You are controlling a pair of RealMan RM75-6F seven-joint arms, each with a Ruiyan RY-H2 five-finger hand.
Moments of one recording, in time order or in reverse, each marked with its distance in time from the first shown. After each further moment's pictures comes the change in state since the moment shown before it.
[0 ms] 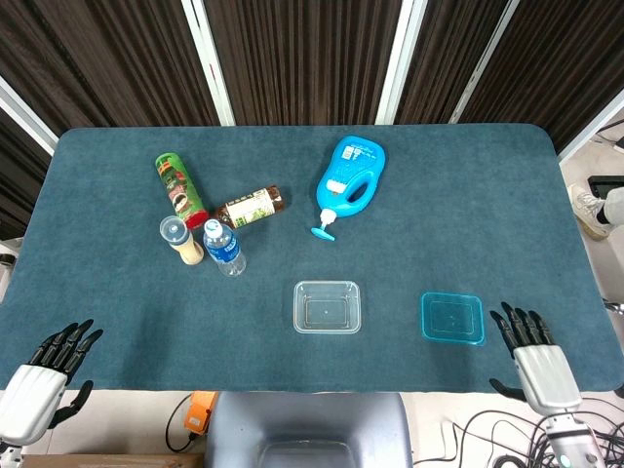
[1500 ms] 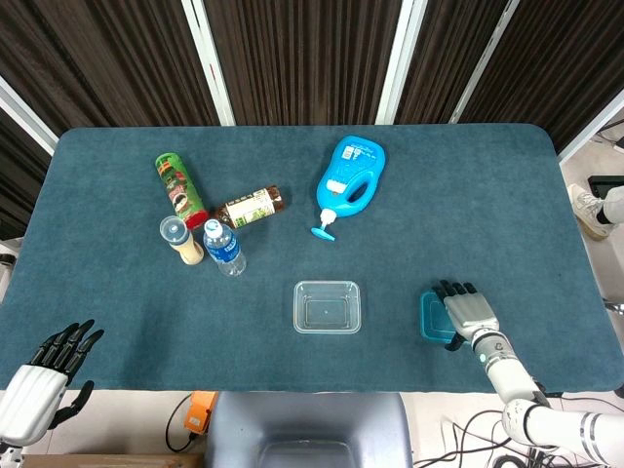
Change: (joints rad) left arm 0.004 -0.002 -0.005 0.001 0.011 -0.005 0.000; right arm 0.655 -0.085 -0.025 0.002 0.963 -0.463 -0.396
